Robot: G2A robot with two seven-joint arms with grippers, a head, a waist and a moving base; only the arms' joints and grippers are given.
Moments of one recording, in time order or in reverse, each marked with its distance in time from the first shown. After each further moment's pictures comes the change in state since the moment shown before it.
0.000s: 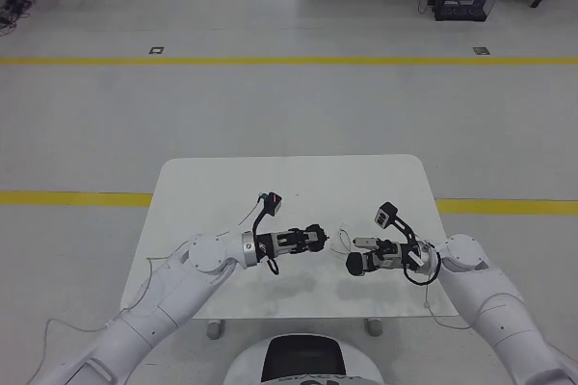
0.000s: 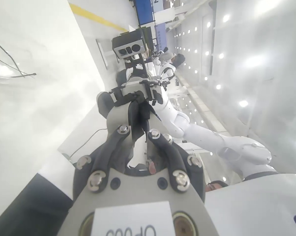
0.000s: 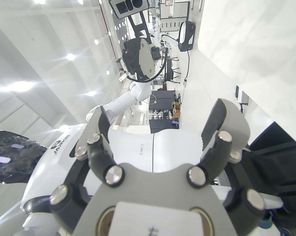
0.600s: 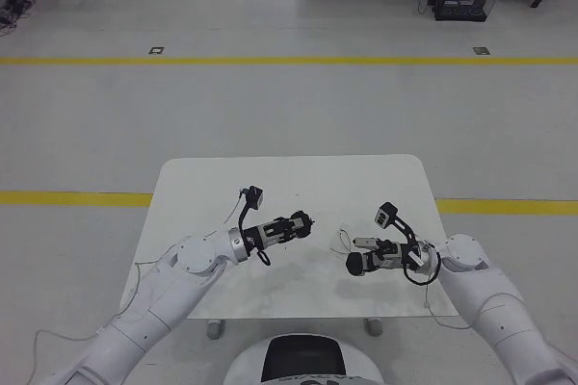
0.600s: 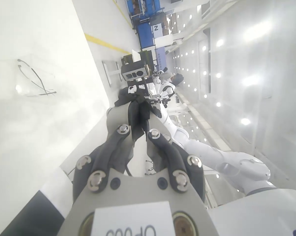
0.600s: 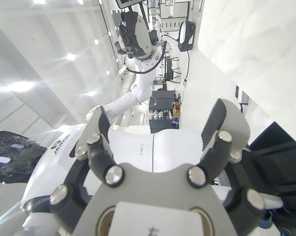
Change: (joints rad) left arm 0.056 0.022 -0.089 -0.025 0.004 0.002 0.099; right arm 0.000 0.000 0.000 0.000 0.000 0.000 0.000
